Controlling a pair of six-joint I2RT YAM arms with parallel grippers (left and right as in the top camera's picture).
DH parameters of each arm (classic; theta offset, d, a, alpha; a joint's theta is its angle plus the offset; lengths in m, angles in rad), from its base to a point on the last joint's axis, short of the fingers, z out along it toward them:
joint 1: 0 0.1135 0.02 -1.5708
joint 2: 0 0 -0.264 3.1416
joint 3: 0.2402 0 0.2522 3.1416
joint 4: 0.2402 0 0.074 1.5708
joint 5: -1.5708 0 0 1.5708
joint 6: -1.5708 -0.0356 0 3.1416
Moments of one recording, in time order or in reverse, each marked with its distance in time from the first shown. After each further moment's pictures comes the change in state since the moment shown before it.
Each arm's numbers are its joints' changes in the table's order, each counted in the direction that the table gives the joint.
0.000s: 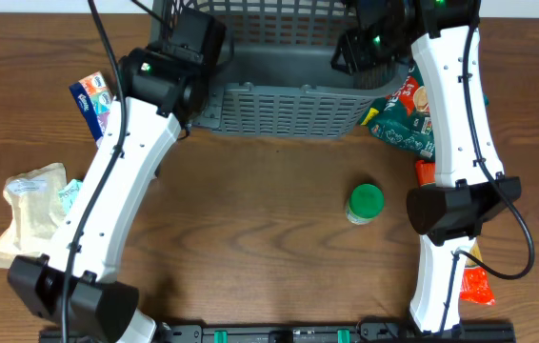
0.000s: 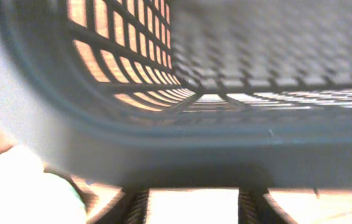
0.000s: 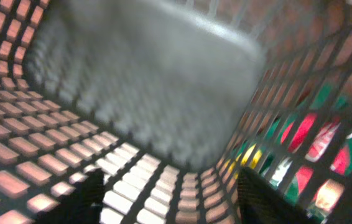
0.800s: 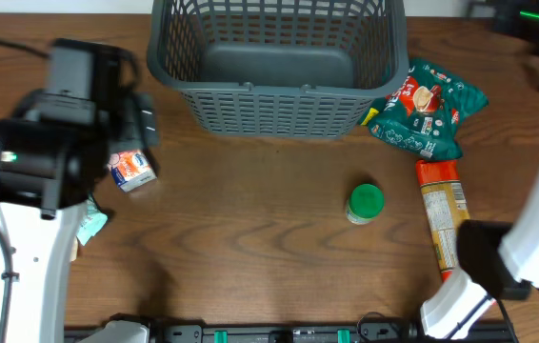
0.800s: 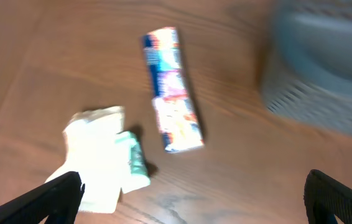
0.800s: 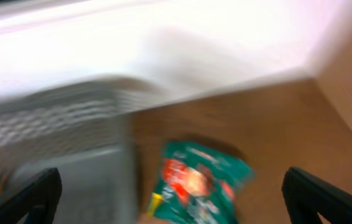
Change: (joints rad) left arm 0.188 -0.330 0.000 0.142 0.153 0.120; right arm -0.274 -0.286 0.333 0.105 -0.350 -0.388
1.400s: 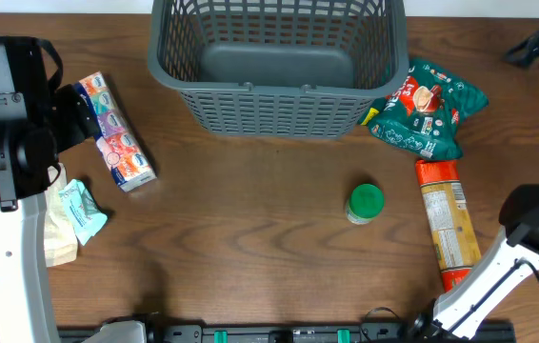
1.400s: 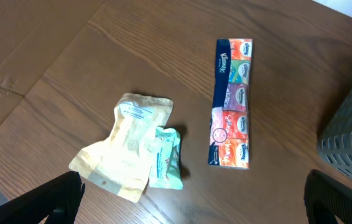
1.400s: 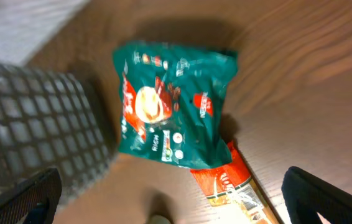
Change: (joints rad) left arm 0.256 -0.003 0.000 -0.004 0.010 0.045; right arm -0.446 0.292 -0.308 0.071 0.558 0.169
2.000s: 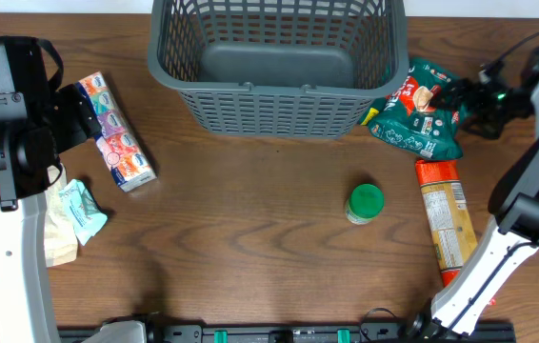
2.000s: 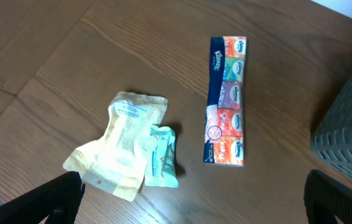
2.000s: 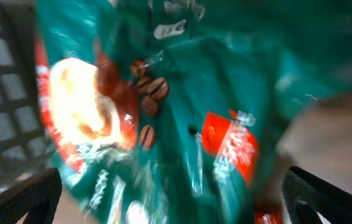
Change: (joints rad) left arm 0.000 0.000 0.000 0.000 -0.025 0.000; right arm 0.080 0.087 -0.656 -0.479 0.151 0.168
